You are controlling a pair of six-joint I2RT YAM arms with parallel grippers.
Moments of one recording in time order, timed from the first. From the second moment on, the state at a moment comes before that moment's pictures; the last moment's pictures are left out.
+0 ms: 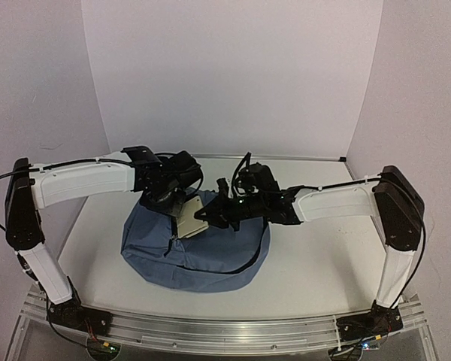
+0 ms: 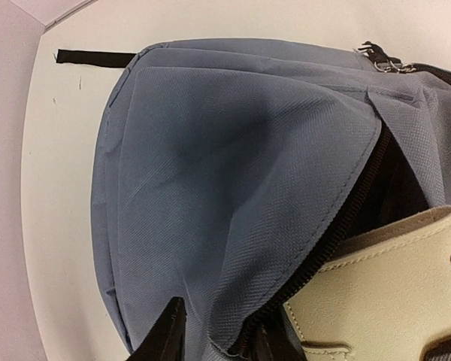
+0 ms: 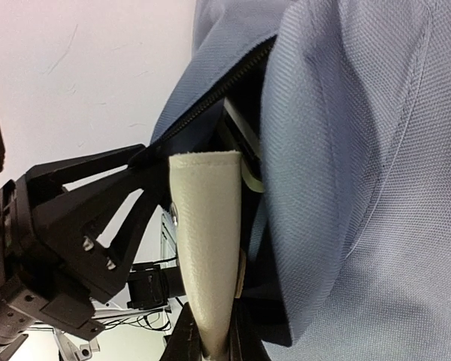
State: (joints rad) left arm -0.93 1.71 1.46 -1.02 -0.53 -0.63; right arm 0.90 1.92 1.27 0.17 -0.47 1.13
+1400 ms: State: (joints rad) left arm -0.93 1.62 1.38 -0.86 -0.44 -0.52; right arm 0.91 2.02 1.28 0.40 -0.34 1.20
